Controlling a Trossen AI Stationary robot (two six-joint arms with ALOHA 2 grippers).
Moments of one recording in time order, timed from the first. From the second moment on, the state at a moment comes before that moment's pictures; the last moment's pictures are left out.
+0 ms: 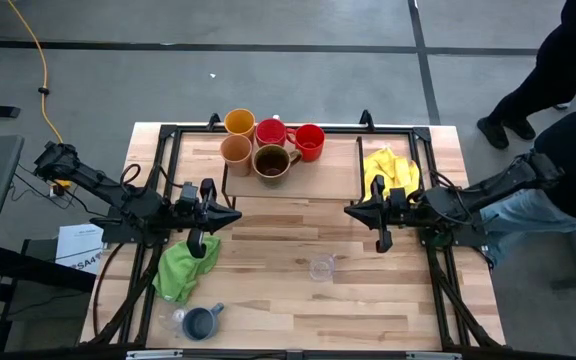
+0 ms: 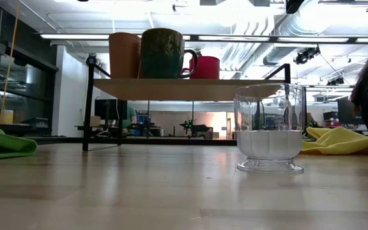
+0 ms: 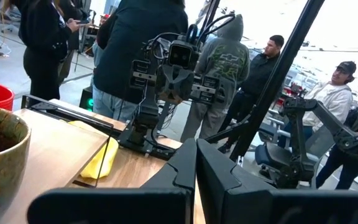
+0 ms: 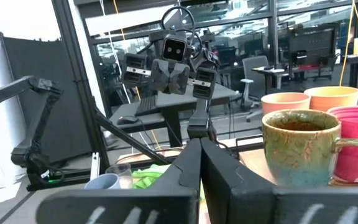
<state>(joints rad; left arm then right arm) -0.35 0.86 0.64 0.29 -0.49 -0.31 0.36 0.88 0.53 0.50 0.37 0.09</state>
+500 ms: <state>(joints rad) -0.35 0.86 0.64 0.29 -0.49 -0.31 0.36 0.88 0.53 0.50 0.37 0.13</state>
